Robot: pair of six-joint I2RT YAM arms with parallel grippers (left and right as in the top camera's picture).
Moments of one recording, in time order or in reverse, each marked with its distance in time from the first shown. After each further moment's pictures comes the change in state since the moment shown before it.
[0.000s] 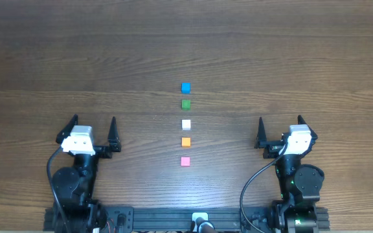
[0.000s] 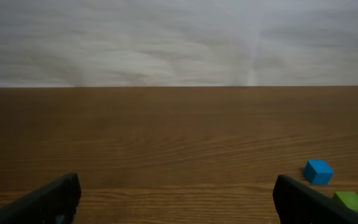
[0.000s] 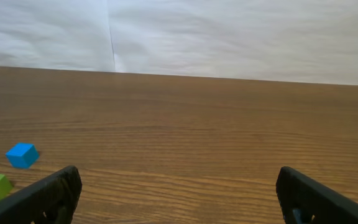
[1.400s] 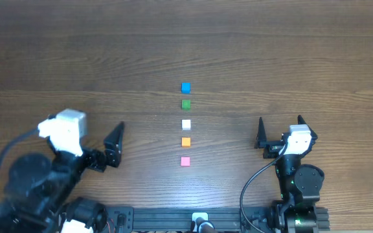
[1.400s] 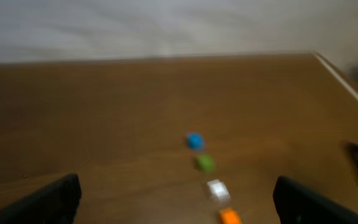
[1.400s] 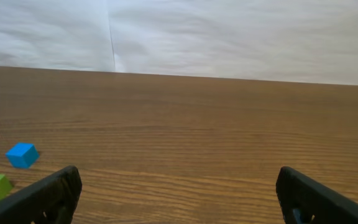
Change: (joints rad) left arm -0.309 0.502 0.932 -0.745 0.032 -0.153; right arm 0.000 0.000 0.000 0.000 0.000 -0.001
